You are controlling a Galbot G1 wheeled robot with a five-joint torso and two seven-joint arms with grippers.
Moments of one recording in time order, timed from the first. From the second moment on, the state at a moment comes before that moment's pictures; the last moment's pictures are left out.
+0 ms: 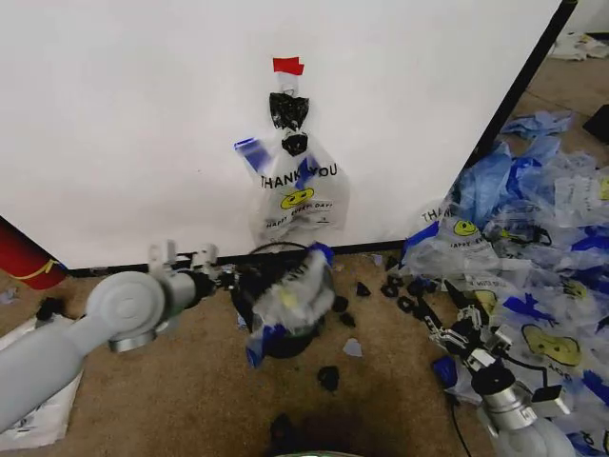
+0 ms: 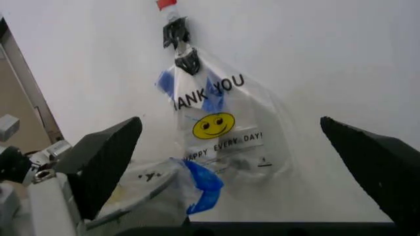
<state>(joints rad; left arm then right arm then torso) 0.83 -0.47 -0.06 -2.15 -1.85 0.36 -0.74 -1.56 1.01 0.55 1.83 1.04 0.50 -0.69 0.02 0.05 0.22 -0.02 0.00</state>
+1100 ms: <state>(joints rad) 1.17 -0.67 -0.34 -2.32 -1.84 0.07 -1.25 -1.53 0.97 0.53 1.79 1.05 0.49 -0.71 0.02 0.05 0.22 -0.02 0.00</state>
